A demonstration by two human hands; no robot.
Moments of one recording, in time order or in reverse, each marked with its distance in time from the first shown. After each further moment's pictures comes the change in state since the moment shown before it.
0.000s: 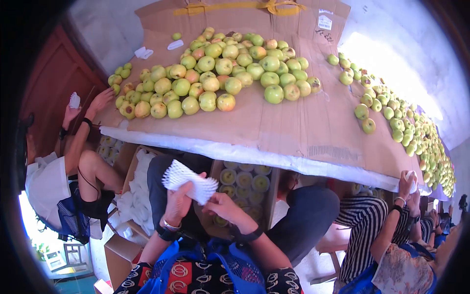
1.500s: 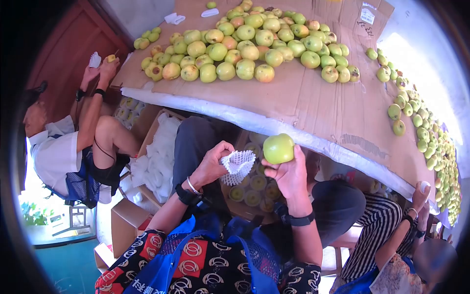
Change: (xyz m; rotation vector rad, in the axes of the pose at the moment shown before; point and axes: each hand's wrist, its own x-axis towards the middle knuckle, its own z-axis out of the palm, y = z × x) left_hand 0.017 -0.005 -0.014 0.855 -0.267 -0.013; right_hand -0.050 -0.083 -0.043 0.601 0.199 -0.320
